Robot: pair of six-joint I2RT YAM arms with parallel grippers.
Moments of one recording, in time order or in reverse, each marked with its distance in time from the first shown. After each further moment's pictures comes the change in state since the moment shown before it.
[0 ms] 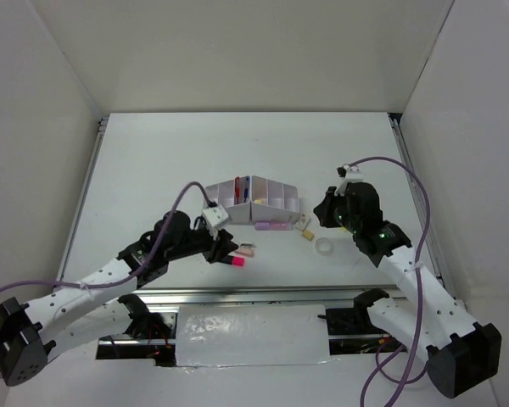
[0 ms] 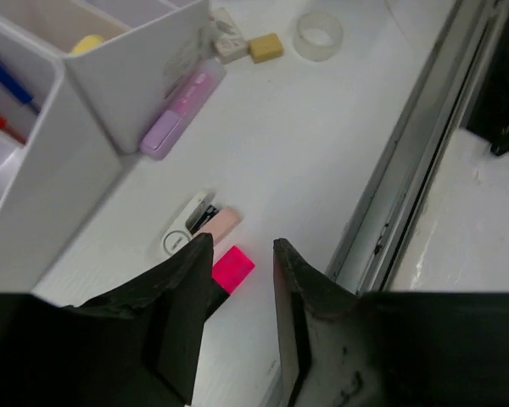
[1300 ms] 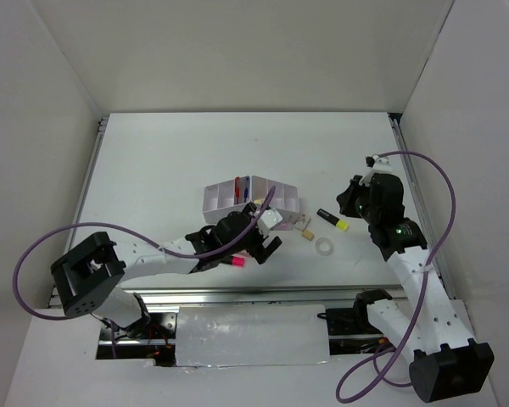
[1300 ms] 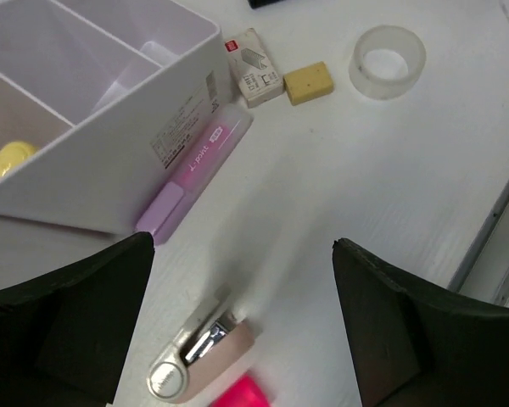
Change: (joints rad) left arm -0.230 0.595 0.195 0.323 -0.310 0.138; right arm -0.232 -0.025 0.086 -0.073 -0.018 -0.037
